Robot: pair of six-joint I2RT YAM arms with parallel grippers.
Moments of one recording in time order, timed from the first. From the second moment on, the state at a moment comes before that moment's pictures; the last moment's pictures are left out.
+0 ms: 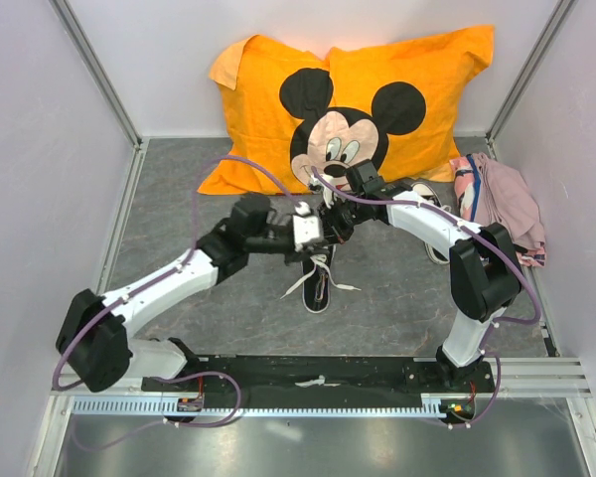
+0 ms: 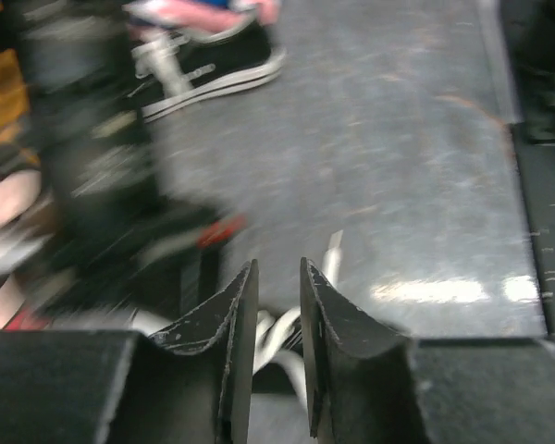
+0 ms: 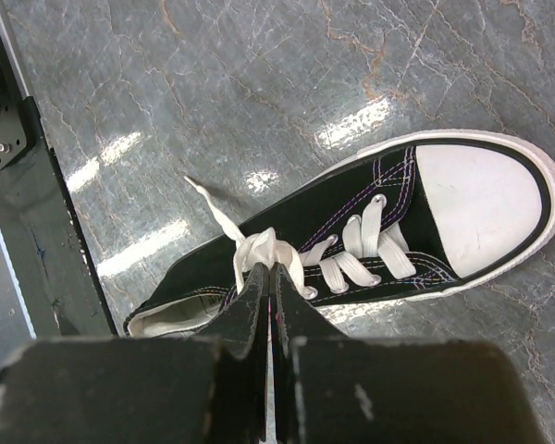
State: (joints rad) left arm -0.74 1.32 0.91 0.03 0.67 0.49; right arm 0.51 1.78 1.33 -0.53 -0.71 -0.22
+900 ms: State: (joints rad) left arm -0.53 1.52 0.89 -0.04 0.77 0.49; right arm 0.53 1.77 1.33 -0.53 -0.74 -0.22
